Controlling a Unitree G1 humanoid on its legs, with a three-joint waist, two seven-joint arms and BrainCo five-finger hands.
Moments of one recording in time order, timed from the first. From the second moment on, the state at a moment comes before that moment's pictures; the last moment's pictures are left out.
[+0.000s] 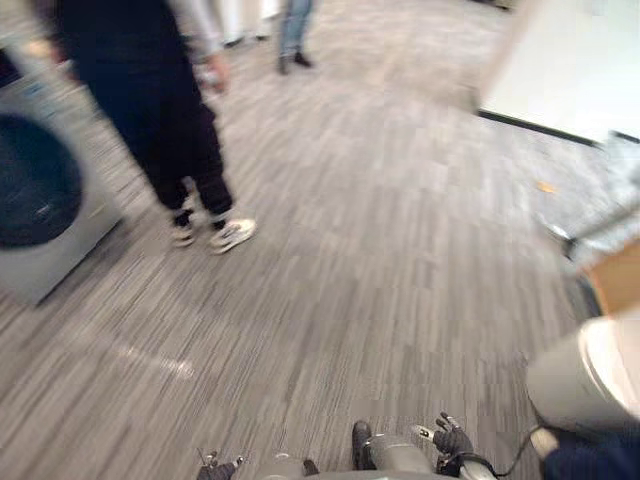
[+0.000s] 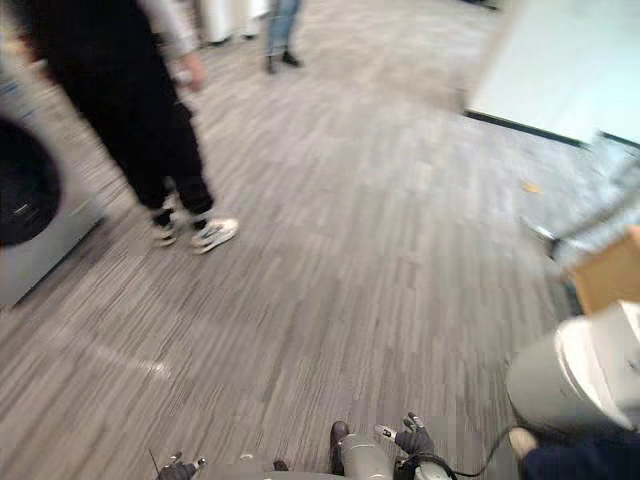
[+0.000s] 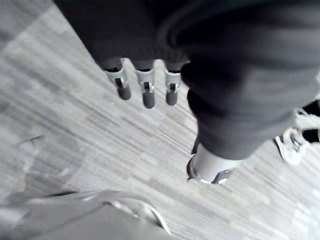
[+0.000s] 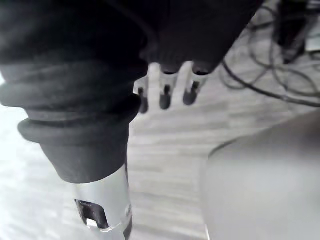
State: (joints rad) left arm 0.17 0.06 0.29 0.96 0.01 -0.07 0.11; right arm 0.07 -0.03 -0.21 1.01 0.10 -0.10 0.00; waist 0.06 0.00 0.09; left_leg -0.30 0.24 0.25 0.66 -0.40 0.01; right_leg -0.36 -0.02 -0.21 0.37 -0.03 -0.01
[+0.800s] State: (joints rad) left arm 0.18 0.06 0.22 1.03 -0.04 -0.06 0.11; right arm 0.07 -0.06 -0.22 1.12 0.10 -0.08 0.00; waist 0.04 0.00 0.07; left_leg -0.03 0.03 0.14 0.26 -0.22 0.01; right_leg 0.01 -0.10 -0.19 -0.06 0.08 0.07
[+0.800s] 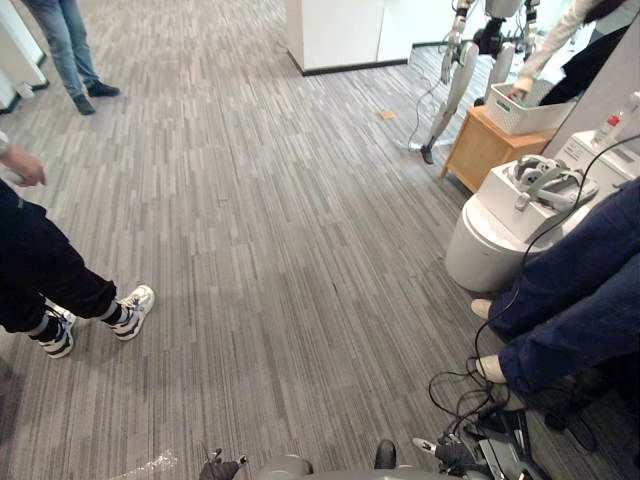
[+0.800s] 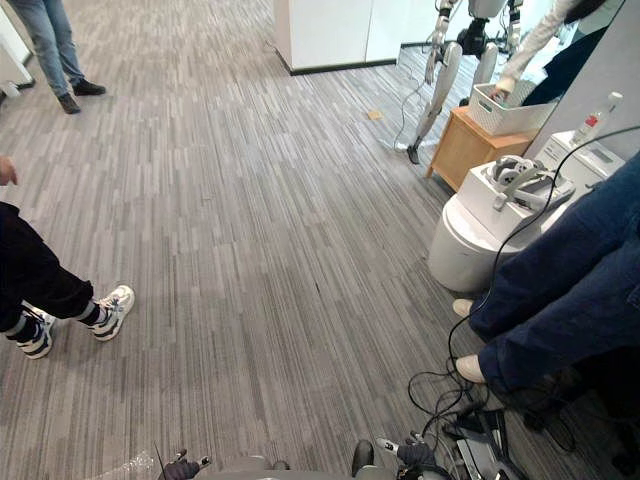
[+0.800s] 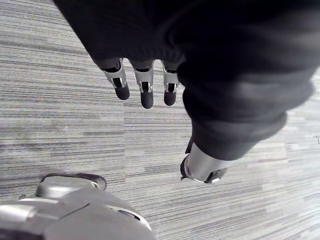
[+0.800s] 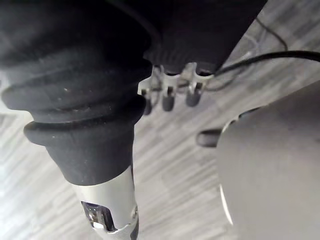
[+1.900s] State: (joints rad) left arm 0.26 0.06 0.31 1.03 -0.10 -0.06 0.11; right arm 0.06 -0.03 -0.29 1.11 0.07 -0.08 0.01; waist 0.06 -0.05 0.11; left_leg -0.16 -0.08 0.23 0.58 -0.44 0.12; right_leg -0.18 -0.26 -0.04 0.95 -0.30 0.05
